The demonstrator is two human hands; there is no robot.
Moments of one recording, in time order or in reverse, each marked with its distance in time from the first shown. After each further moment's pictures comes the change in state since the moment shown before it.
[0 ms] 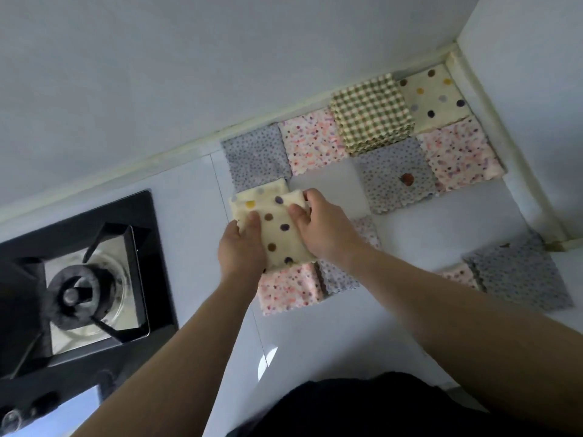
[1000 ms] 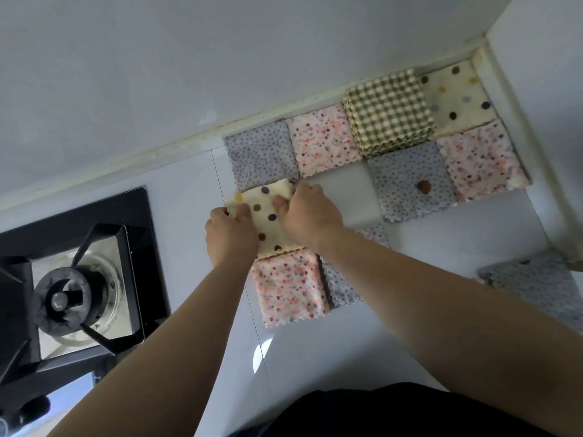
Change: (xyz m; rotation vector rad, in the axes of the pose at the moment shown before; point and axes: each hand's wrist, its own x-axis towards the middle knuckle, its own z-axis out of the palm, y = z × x) left_hand 0.073 0.001 0.004 0.454 0.179 0.046; right_hand 0.063 -0.018 0.035 -0.314 -0.033 0.118
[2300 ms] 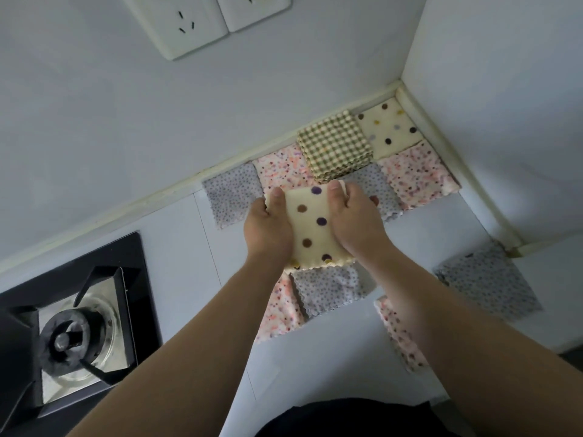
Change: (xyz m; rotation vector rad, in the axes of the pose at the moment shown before) left_hand -0.114 0.106 0.006 -0.404 -0.189 0.237; right_hand -0.066 0.079 -0.100 0.537 0.353 0.032
